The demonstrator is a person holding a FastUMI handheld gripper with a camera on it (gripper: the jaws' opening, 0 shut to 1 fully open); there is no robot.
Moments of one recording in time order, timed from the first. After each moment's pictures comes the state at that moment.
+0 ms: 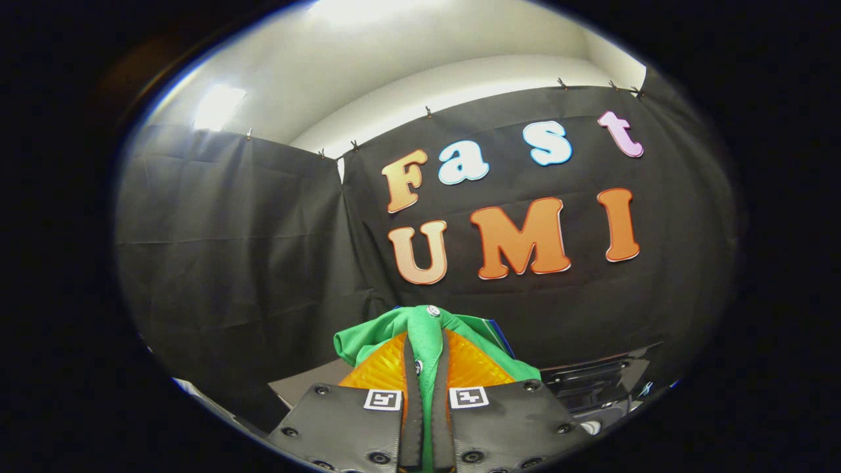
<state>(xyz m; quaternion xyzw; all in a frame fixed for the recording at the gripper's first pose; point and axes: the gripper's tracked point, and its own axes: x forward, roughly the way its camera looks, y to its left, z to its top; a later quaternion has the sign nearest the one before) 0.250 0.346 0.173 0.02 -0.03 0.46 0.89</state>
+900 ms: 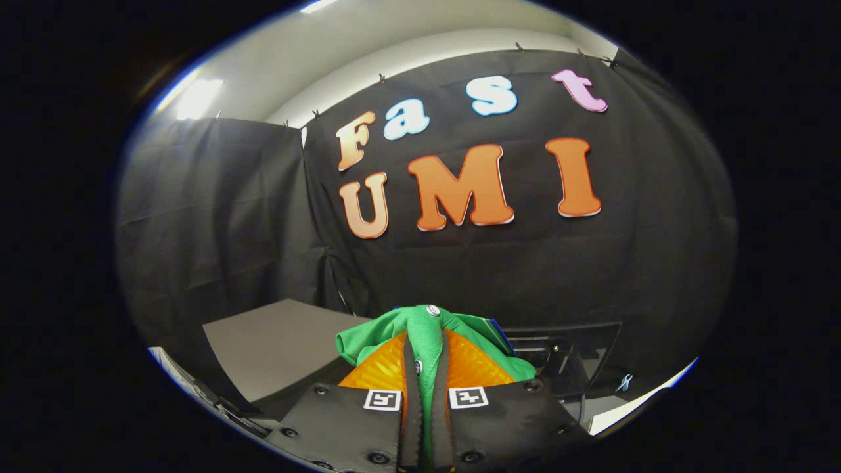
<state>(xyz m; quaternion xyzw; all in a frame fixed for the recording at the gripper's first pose) 0.403 0.249 0.020 -0.02 0.07 0.45 0.89</state>
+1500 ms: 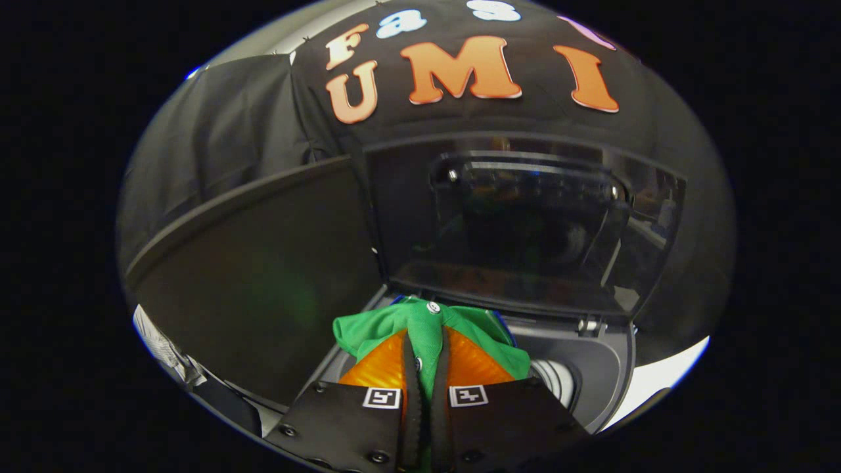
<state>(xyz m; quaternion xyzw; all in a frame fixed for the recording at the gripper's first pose) 0.458 0.250 -0.205 -0.11 0.27 0.40 0.87</state>
